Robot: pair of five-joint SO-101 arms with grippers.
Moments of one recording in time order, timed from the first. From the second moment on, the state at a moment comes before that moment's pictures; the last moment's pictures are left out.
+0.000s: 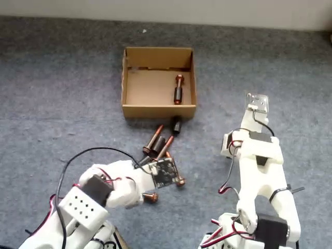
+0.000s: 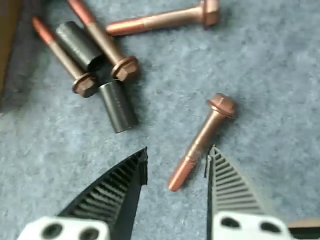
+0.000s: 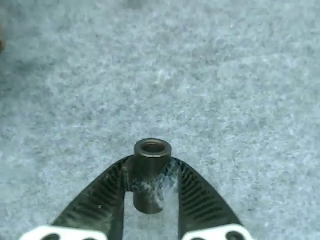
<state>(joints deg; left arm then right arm) 28.4 -62.7 71.1 71.1 -33.3 3.8 -17.1 50.2 45.8 1.7</state>
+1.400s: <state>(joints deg) 26.3 -55.8 61.6 62.3 -22.3 -1.0 -47.3 54.7 54.5 1.7</state>
